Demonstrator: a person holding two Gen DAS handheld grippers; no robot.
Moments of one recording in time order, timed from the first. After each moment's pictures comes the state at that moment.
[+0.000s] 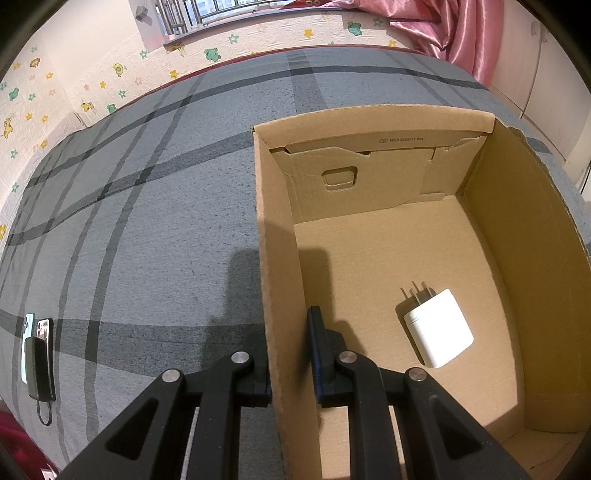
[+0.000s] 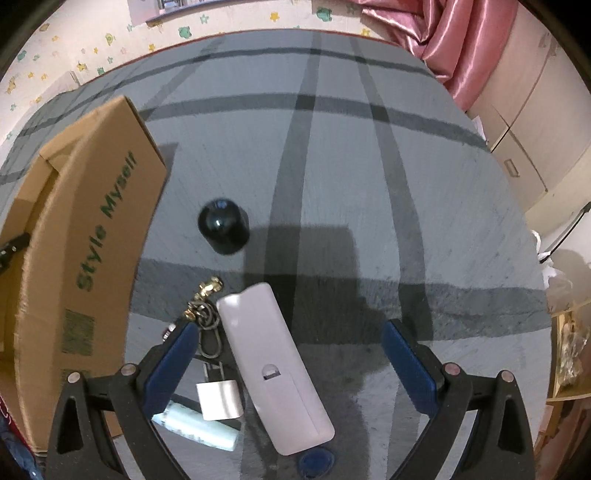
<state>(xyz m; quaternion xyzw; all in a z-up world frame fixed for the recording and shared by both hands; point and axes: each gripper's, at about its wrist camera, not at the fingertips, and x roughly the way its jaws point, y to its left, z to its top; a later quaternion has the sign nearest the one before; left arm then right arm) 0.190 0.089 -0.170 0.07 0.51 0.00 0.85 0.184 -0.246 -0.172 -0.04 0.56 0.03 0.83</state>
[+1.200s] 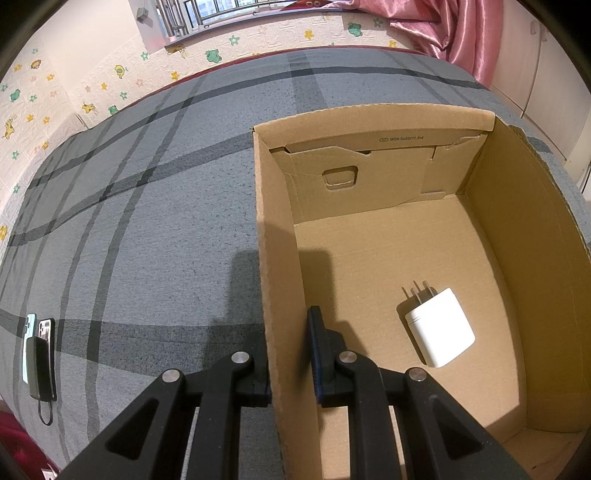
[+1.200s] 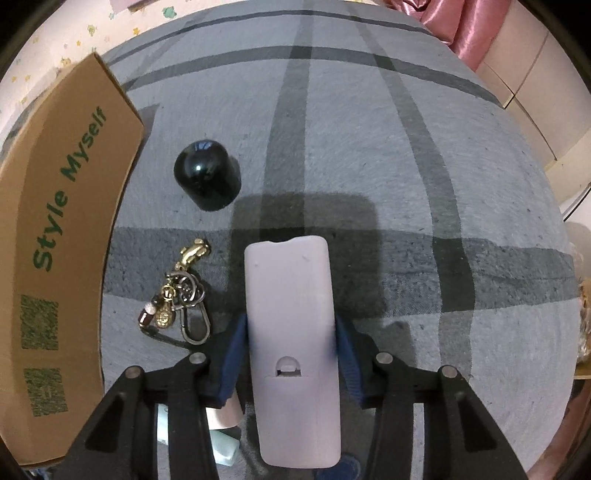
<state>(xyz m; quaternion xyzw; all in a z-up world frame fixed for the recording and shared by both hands) 0.188 0.090 -0.170 0.07 0.51 0.00 0.86 0.179 -0.245 -0.215 -0.01 0.60 0.02 0.80</state>
